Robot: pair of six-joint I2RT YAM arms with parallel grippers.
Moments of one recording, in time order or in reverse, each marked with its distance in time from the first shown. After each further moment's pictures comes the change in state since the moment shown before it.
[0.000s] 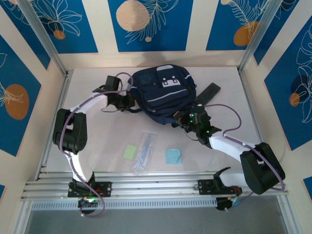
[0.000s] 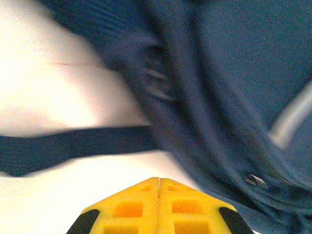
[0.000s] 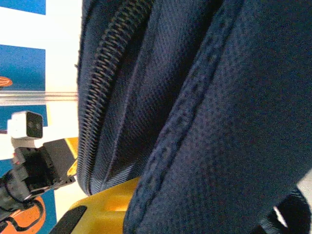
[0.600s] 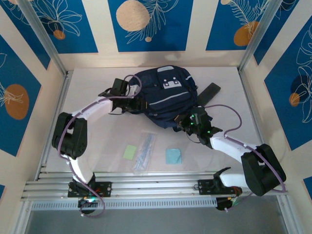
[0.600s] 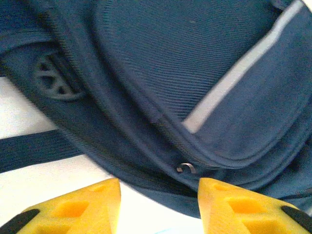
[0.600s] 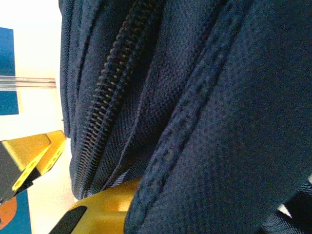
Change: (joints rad) left arm -0.146 -0.063 -0.056 0.088 0.058 0.029; right arm -0.005 -0.009 -0.002 -0.103 -0.027 -0.075
